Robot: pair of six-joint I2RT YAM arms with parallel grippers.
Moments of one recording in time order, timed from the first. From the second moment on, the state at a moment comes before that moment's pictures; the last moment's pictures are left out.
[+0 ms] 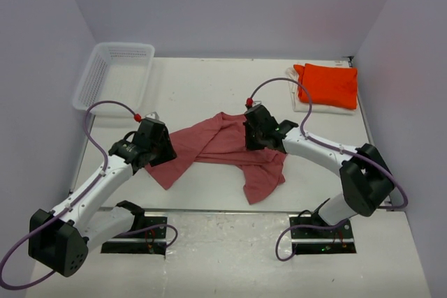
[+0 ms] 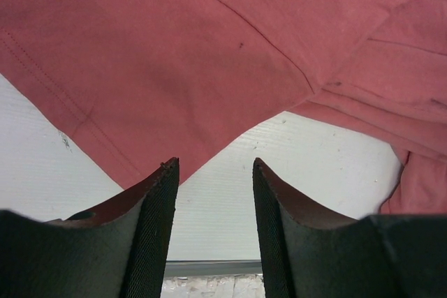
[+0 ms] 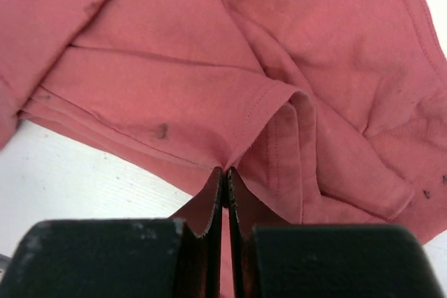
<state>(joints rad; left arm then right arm) -0.42 1.01 0.72 -0.70 -0.12 -0.73 0.71 1.52 0.97 -0.41 0.11 0.54</state>
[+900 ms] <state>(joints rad) -0.42 1.06 0.73 -0.73 -0.14 -0.70 0.68 1.53 1.42 -0.57 0.17 0.41</state>
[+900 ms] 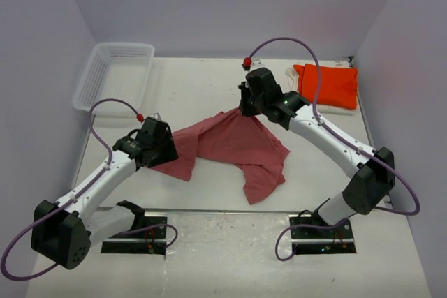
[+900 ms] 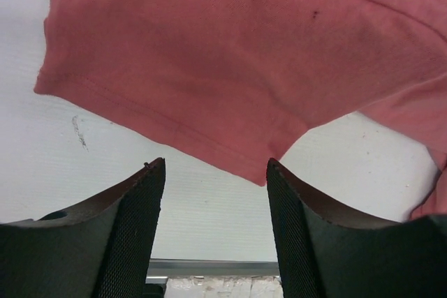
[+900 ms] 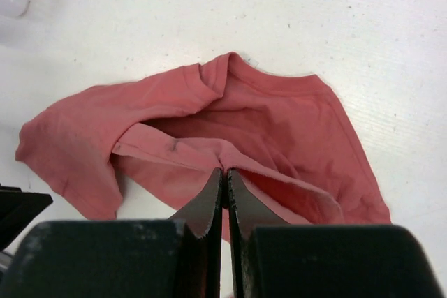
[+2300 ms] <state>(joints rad) -0.42 1.10 0.80 -0.66 -0.24 -0.71 0.63 1.59 1.40 -0.58 0.09 0.41</state>
